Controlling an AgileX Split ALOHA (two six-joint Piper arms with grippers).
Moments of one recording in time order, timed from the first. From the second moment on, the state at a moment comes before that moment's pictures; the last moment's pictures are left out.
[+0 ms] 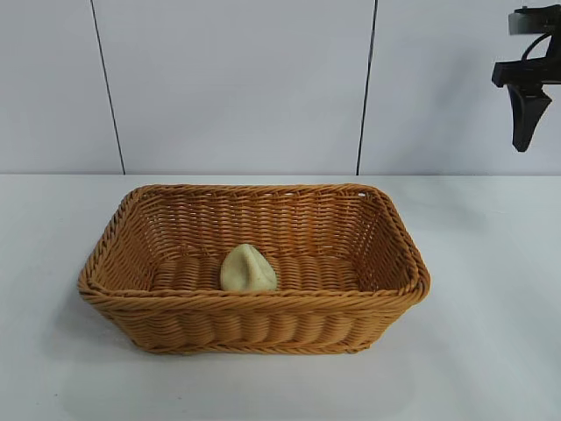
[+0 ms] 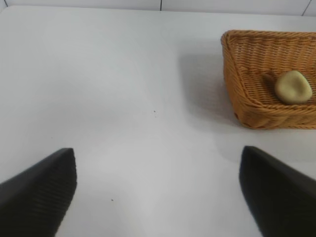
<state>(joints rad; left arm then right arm) 0.03 -0.01 -0.49 -0.09 1.07 0.03 -0.06 2.05 -1.79 0.04 1.21 0.04</state>
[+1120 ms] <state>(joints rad) 0.03 -0.01 -0.49 -0.09 1.07 0.03 -0.06 1.19 -0.78 0.07 1.21 -0.06</state>
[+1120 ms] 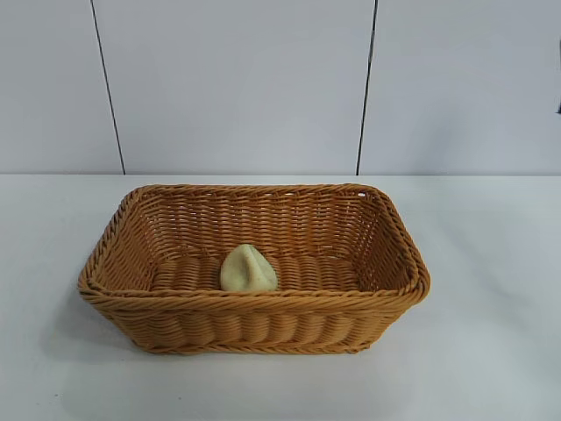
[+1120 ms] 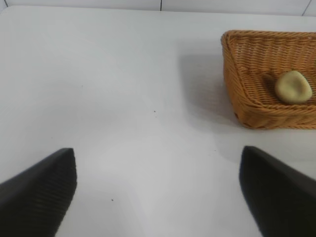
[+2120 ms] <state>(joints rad) 0.03 -0.01 -0.49 -0.09 1.07 0.03 -0.06 0.24 -0.50 0.08 1.02 -0.07</state>
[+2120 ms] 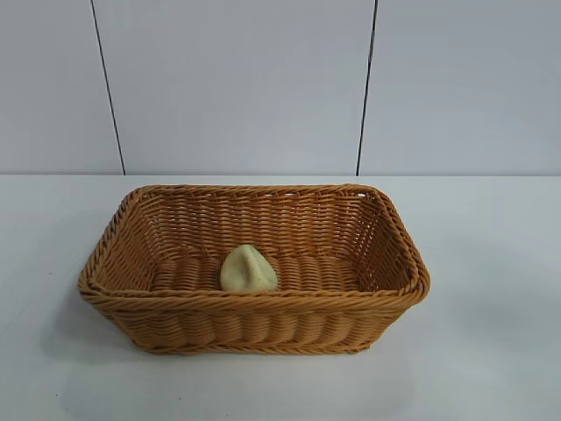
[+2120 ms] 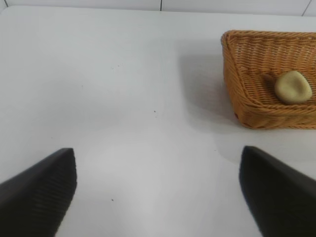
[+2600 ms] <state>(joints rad) 0.03 -0.01 -0.49 -0.09 1.07 0.03 -0.05 0.00 -0.50 0.08 1.02 -0.07</state>
